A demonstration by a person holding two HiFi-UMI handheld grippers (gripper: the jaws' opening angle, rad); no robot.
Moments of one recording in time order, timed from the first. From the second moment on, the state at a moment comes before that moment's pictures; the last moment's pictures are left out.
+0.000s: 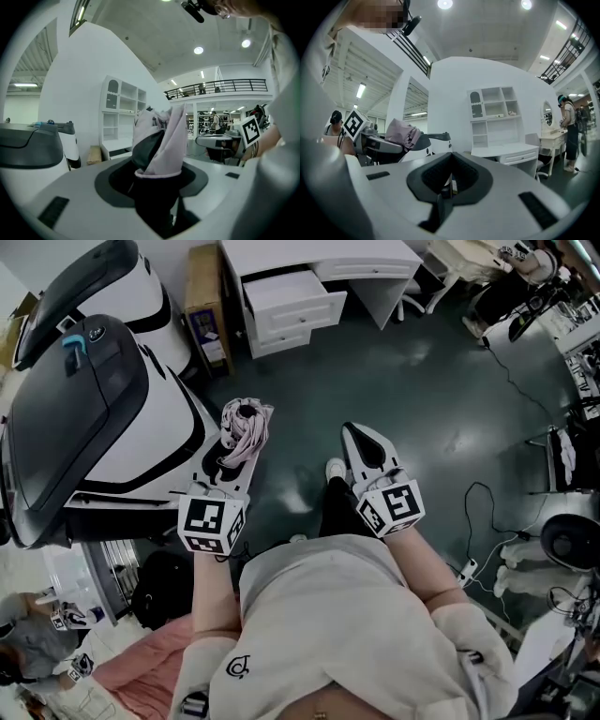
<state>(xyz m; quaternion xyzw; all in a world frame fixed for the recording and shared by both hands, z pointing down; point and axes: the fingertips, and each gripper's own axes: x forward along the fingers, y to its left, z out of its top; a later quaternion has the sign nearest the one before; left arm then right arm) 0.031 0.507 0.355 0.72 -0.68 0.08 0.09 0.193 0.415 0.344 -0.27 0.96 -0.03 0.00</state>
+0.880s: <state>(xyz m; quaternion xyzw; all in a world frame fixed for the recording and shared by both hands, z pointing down) -0.004 0.211 0.355 0.67 -0.73 0.08 0.10 0.129 0.104 0.332 -0.16 0.99 0.01 -0.01</state>
